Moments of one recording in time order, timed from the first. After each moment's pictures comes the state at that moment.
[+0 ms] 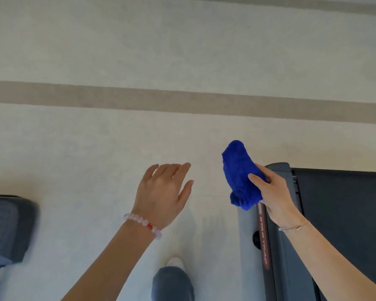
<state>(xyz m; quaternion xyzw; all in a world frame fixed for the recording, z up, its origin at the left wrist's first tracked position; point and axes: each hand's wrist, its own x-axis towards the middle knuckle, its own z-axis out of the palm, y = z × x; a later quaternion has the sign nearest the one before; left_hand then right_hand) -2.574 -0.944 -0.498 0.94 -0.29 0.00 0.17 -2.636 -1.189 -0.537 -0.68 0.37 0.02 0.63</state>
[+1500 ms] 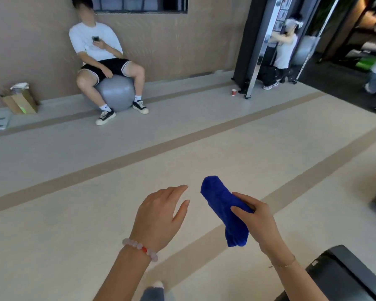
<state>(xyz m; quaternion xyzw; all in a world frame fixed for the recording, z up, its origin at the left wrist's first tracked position) -2.120 -1.236 -0.025 0.82 -0.51 0.08 0.25 -2.281 -1.391 -0.042 -0.70 0.41 -0.21 0.55</state>
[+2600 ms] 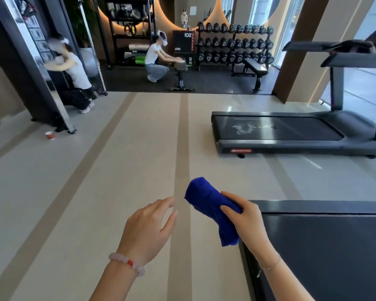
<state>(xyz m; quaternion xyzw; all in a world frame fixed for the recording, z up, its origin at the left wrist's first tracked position) -2.064 -1.664 -0.012 0.48 -0.84 -0.12 0.22 -2.286 -1.617 -0.028 -0.45 0.68 -0.49 0.30</state>
